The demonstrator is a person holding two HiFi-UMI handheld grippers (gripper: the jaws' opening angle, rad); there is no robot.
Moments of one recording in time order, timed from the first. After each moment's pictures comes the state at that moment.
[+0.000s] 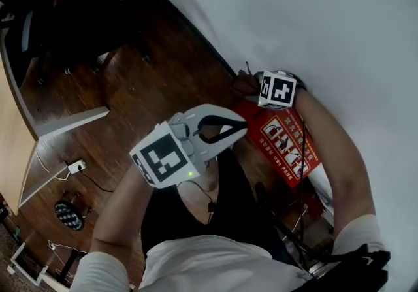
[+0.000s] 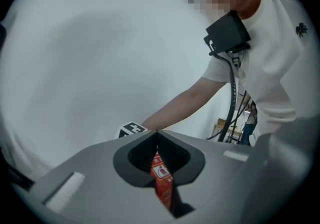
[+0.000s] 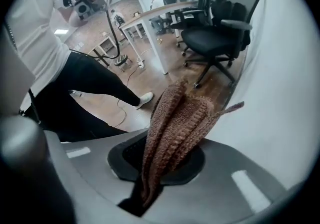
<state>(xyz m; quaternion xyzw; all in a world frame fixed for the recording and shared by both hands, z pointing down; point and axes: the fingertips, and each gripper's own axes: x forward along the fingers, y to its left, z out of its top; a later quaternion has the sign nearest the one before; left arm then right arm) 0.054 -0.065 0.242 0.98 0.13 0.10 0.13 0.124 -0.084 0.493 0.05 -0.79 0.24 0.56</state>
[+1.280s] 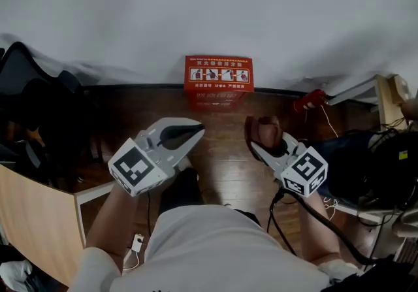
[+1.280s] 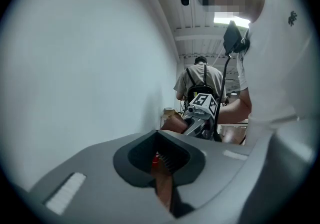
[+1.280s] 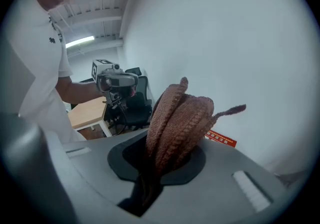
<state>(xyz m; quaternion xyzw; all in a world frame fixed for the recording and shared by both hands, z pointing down) -0.104 0.193 0.061 0.92 0.39 0.09 0.00 -0.081 0.307 0.132 0.74 -0.61 0.26 0.13</state>
